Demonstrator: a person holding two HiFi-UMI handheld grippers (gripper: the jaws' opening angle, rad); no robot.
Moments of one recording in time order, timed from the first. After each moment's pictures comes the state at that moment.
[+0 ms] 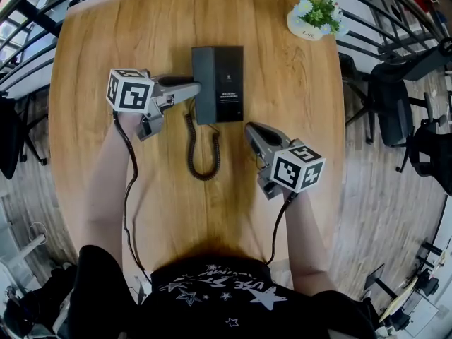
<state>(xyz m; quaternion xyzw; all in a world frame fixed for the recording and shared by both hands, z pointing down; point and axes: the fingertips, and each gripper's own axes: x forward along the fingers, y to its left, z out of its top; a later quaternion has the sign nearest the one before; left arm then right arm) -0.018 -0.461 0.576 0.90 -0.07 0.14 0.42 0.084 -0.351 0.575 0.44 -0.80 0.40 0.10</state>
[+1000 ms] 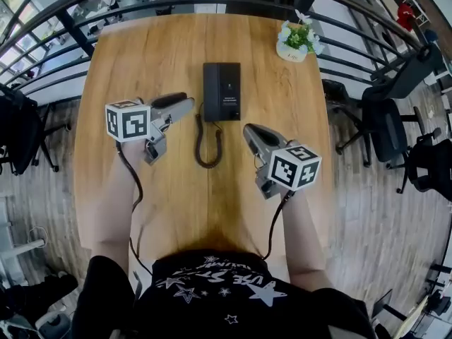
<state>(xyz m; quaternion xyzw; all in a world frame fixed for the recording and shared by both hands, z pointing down) -0.069 -0.386 0.454 0.91 -0.22 0.07 0.36 0.066 -0.308 0.464 0.43 -0.84 0.32 0.05</state>
